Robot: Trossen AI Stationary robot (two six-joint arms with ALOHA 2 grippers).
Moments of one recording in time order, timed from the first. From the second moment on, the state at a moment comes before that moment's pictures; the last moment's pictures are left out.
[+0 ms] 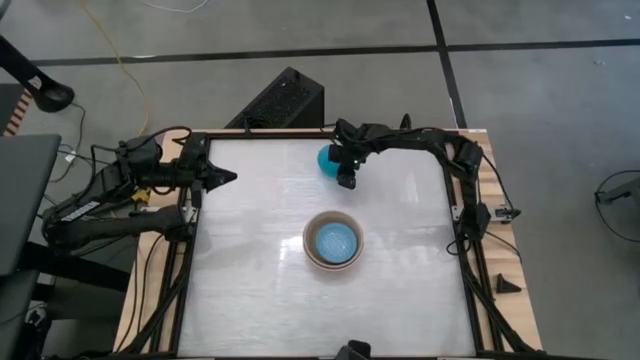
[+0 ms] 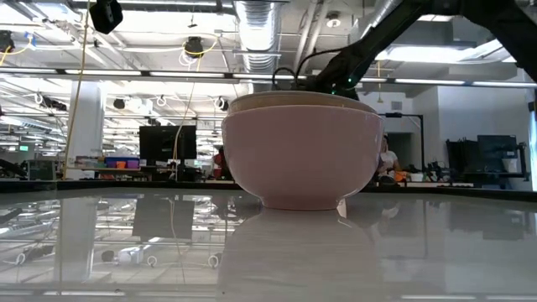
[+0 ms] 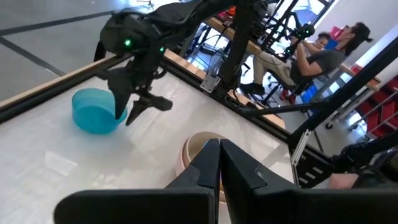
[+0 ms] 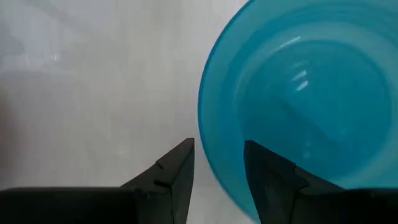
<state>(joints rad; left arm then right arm) 0.41 0.54 0.89 -0.50 0.26 -0.46 -0.55 1.99 1.42 -0.57 -0.34 -0.32</state>
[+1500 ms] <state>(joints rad) 0.40 0.54 0.89 -0.52 0.42 -0.35 -0.05 1.30 0.95 0.01 -0.30 0.60</state>
